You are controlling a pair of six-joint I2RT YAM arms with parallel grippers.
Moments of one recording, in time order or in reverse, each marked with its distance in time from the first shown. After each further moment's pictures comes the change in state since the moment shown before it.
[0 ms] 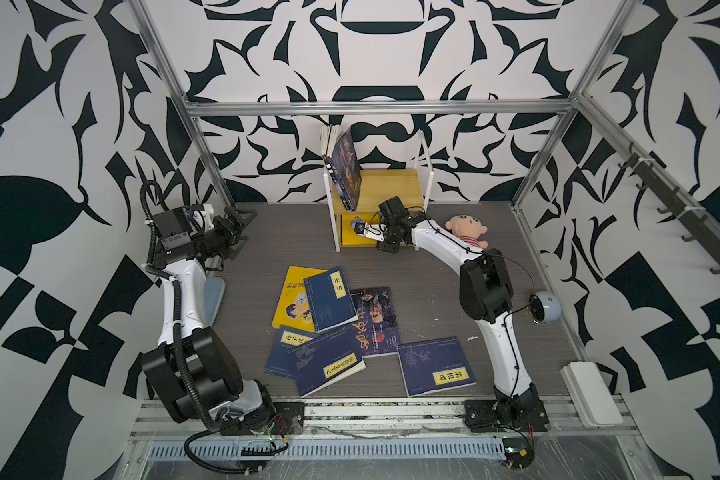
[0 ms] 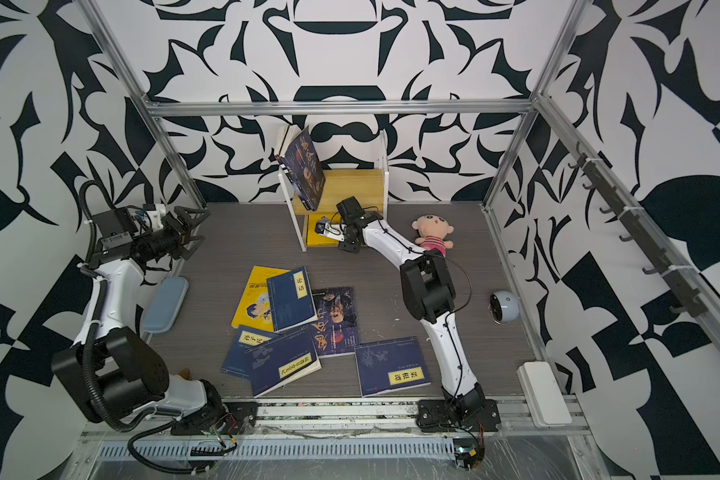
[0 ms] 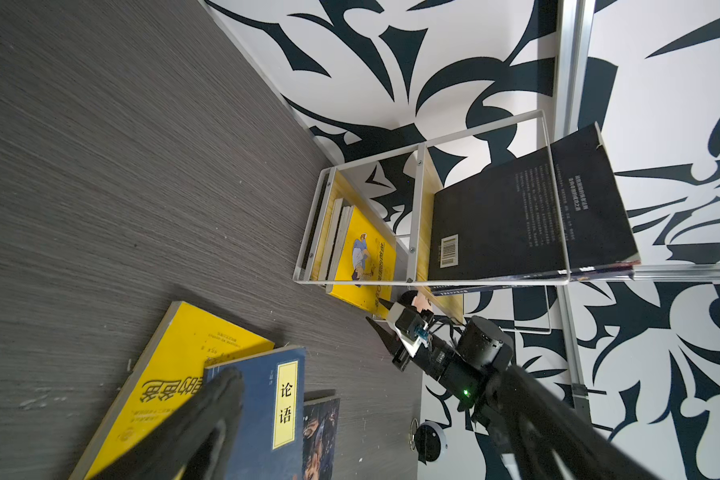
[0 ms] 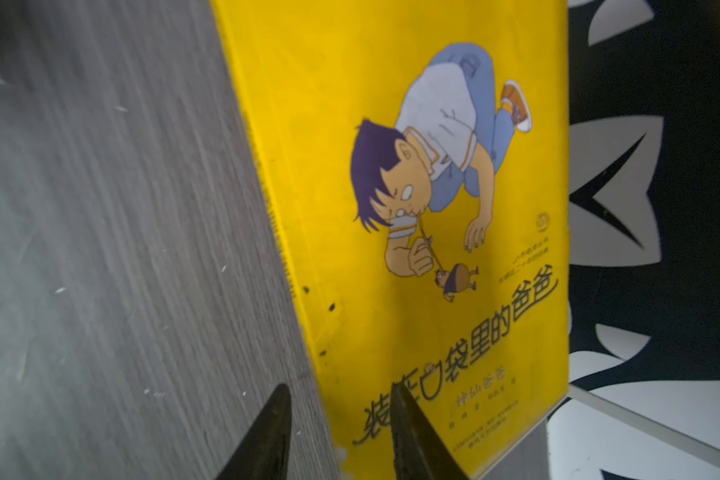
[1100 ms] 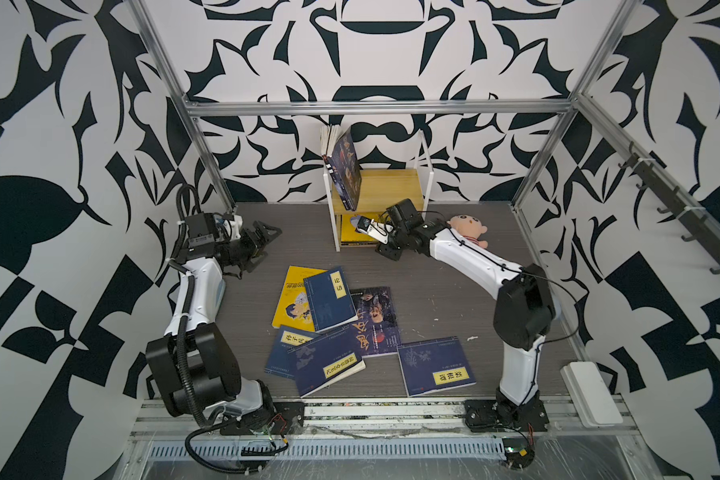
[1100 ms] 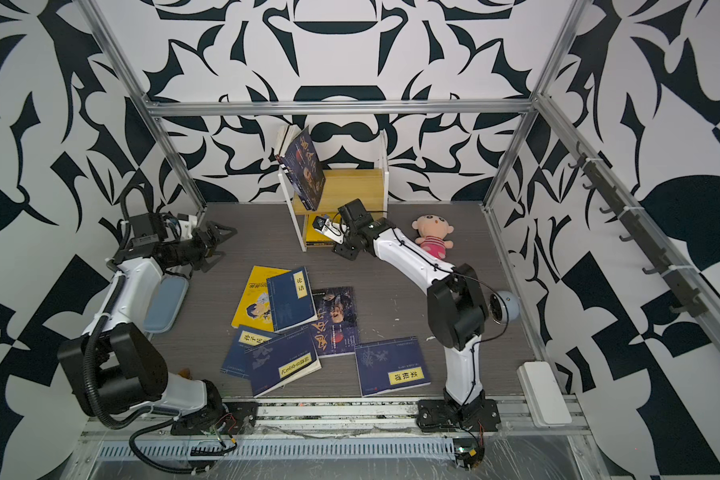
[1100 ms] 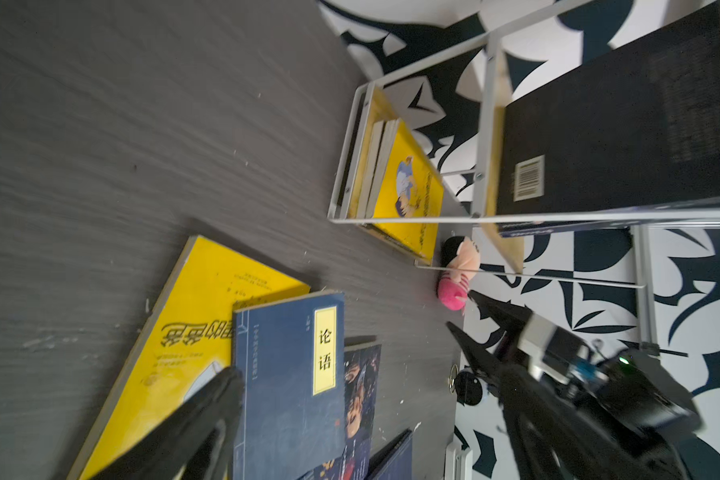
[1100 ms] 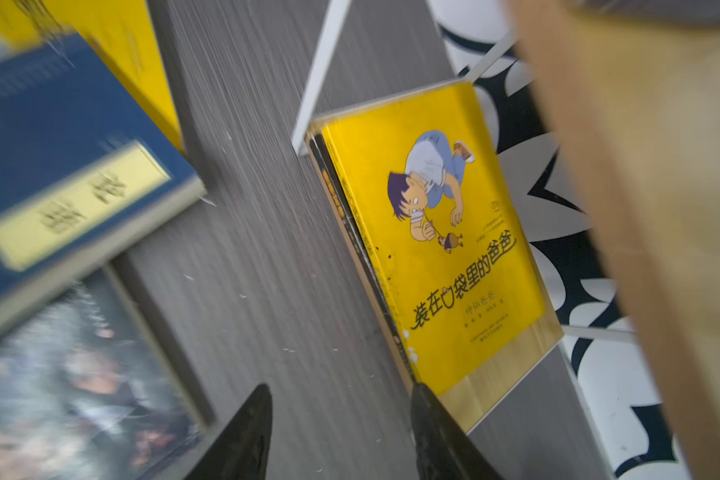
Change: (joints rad) left arm -0.158 0.027 -0.101 -0.141 -0.095 0.166; right arm 0.088 -0.433 -0.393 0.113 -0.069 0.346
